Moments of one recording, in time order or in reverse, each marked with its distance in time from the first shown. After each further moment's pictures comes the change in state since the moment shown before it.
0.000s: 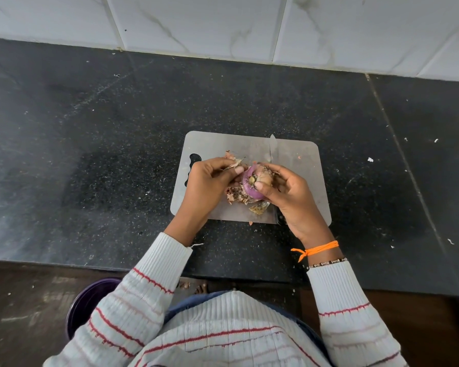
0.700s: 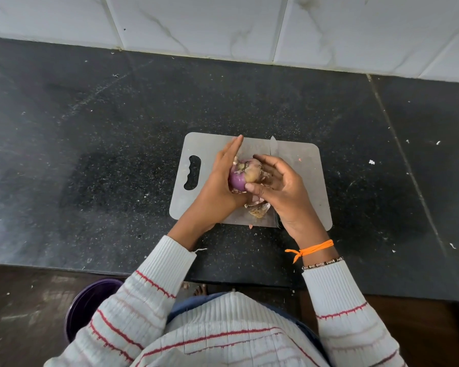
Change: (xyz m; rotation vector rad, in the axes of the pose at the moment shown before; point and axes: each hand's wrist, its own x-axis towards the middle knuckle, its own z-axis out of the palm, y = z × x) left_hand 0.001 -0.008 0.005 0.185 -0.273 0.067; right_hand 0.010 -0.008 0.011 -0.034 -0.011 -0.049
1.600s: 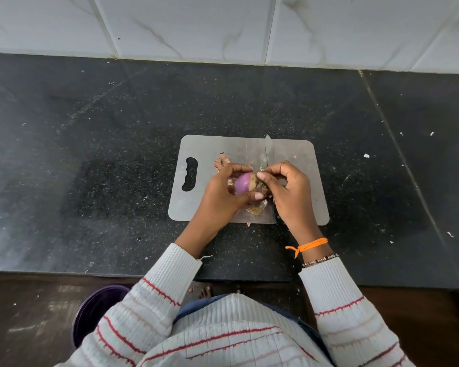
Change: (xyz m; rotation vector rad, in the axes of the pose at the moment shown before) left_hand -0.008 0.002 0.014 -0.036 0.104 -0.146; right_hand -0.005 0.007 -0.006 -0.419 0.298 -0.215
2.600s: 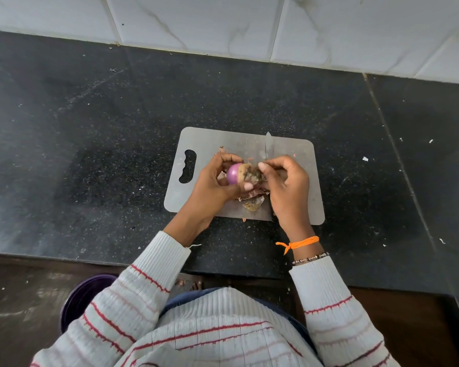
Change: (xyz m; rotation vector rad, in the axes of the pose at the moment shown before) left_hand 0.001 -0.005 -0.006 -0.326 -0.025 0.012; right_hand 0.000 -0.002 0.005 0.064 0.071 0.025
